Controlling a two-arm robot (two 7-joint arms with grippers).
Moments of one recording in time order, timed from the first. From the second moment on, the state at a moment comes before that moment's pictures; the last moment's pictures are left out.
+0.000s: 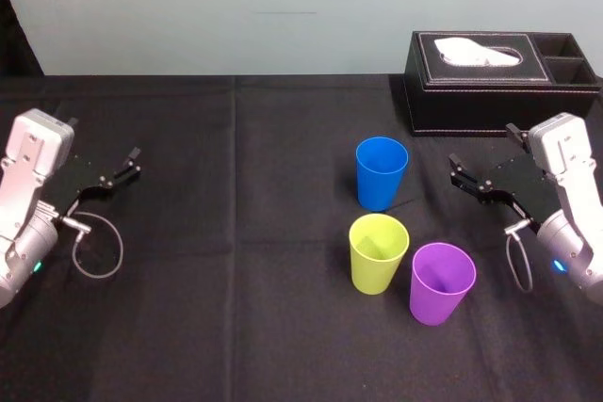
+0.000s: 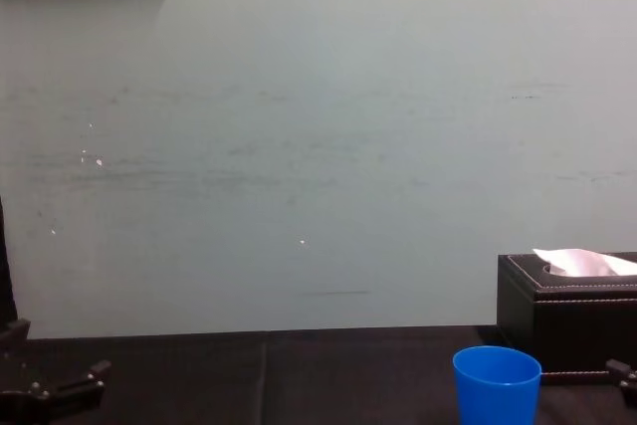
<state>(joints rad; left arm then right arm) -0.20 0.60 0.45 -1.41 -0.25 -0.12 0.03 0.20 0.60 -0.45 -1.41 0.25 -0.12 -0.03</state>
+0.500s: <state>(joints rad) -0.20 0.60 0.45 -1.41 -0.25 -0.12 0.03 0.20 0.60 -0.45 -1.41 0.25 -0.12 -0.03</state>
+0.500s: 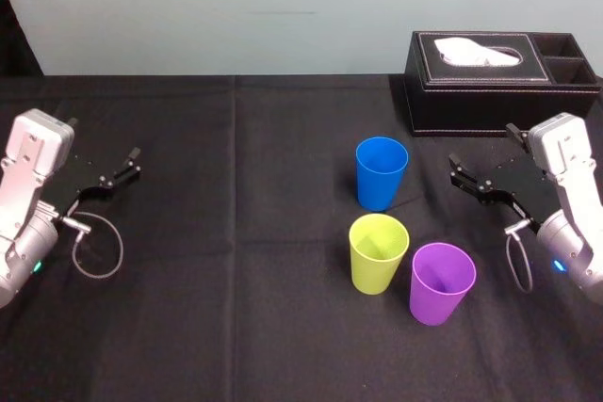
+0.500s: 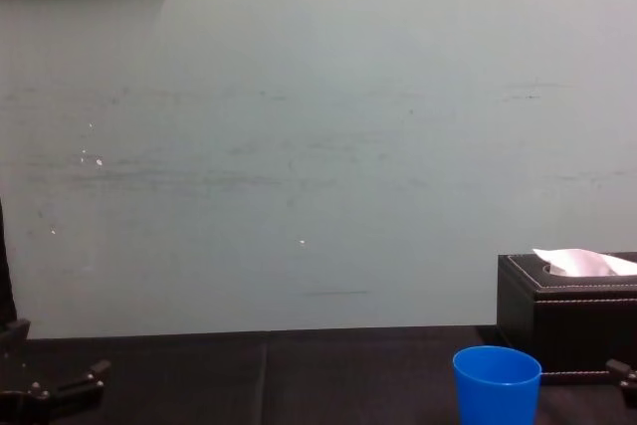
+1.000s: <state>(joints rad) -0.20 0.60 0.45 -1.41 -0.25 -0.12 0.03 0.20 0.60 -0.45 -1.41 0.25 -0.12 -0.03</state>
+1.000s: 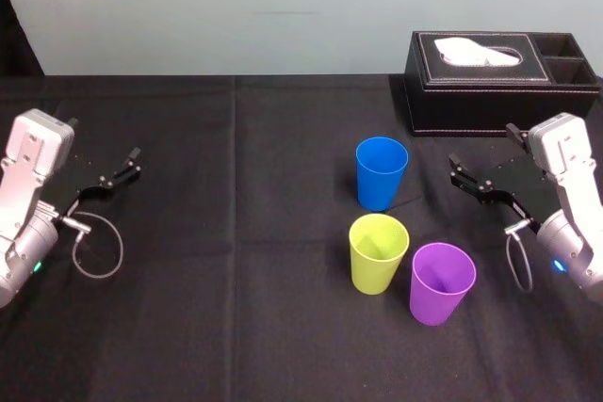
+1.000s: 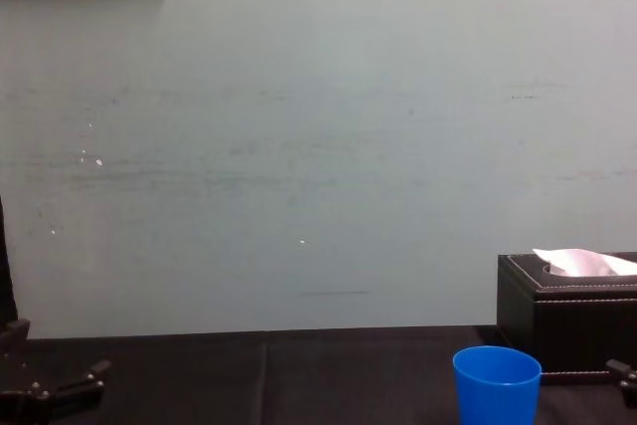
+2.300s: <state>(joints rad) -0.20 0.60 0.45 -1.41 -0.25 -0.12 0.03 0.09 0.63 -0.34 -1.54 0.34 -0.09 0.02</state>
